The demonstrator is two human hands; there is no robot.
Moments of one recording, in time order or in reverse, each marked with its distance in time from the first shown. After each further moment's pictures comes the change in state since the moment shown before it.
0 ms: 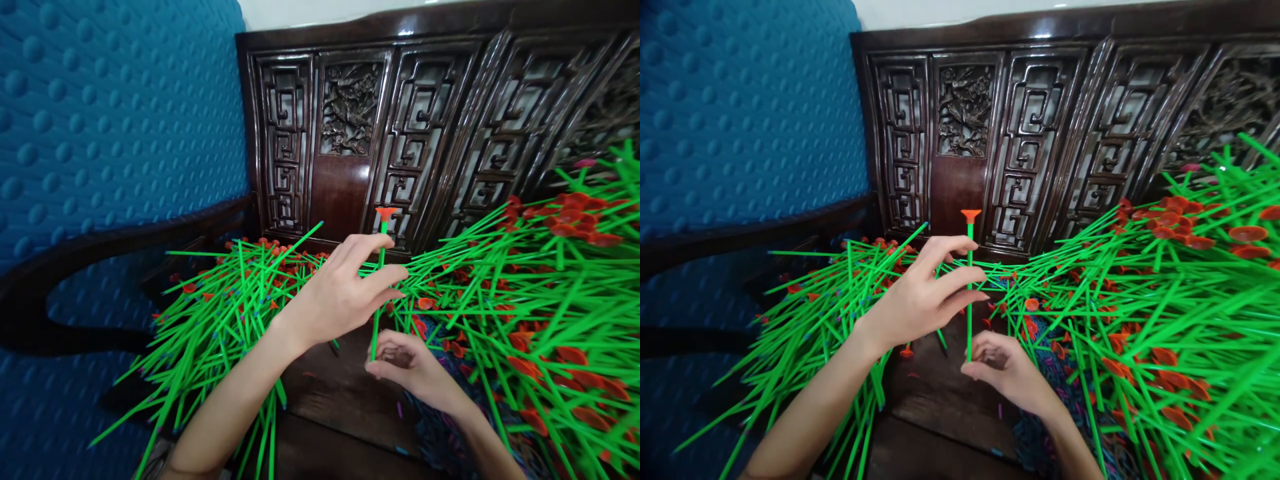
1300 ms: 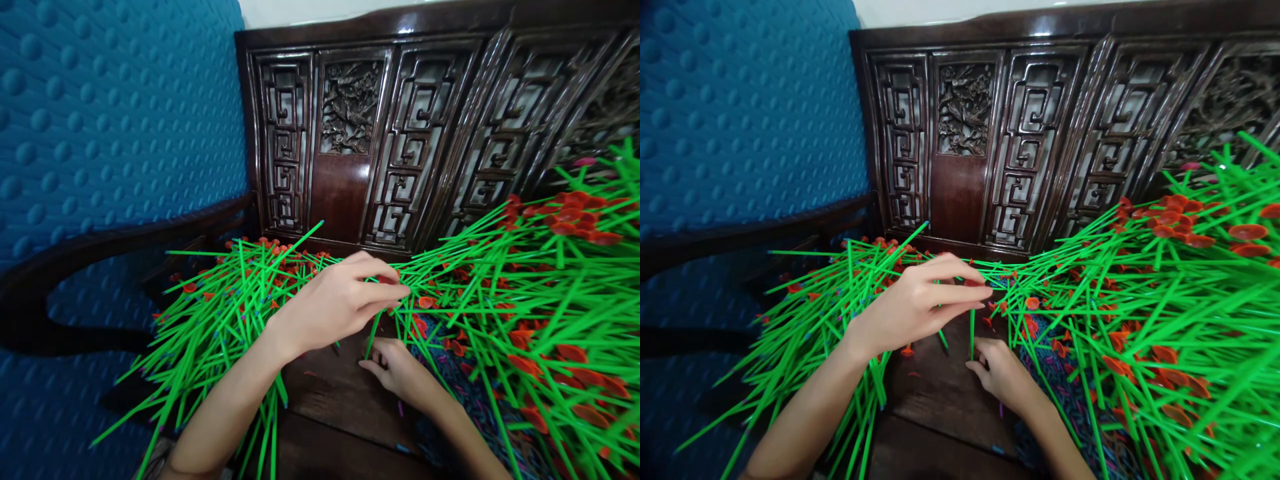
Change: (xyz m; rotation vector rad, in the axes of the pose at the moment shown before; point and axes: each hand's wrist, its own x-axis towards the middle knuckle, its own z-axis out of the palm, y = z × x) left_hand -0.003 0.001 -0.006 -0.205 -0.084 0.000; right_hand 0.013 0.055 0.005 -0.729 0.065 -0.127
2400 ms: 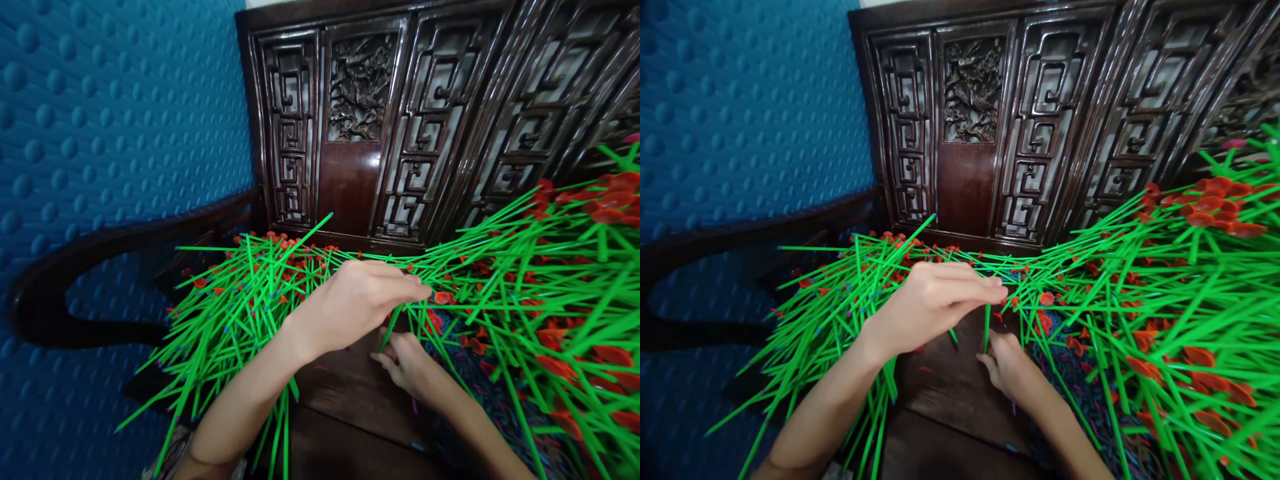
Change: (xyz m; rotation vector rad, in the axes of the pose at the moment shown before) left_hand 0.000 0.000 0.010 -0.072 0.053 0.027; right_hand 0.001 0.006 0.008 -0.088 0.162 -0.126
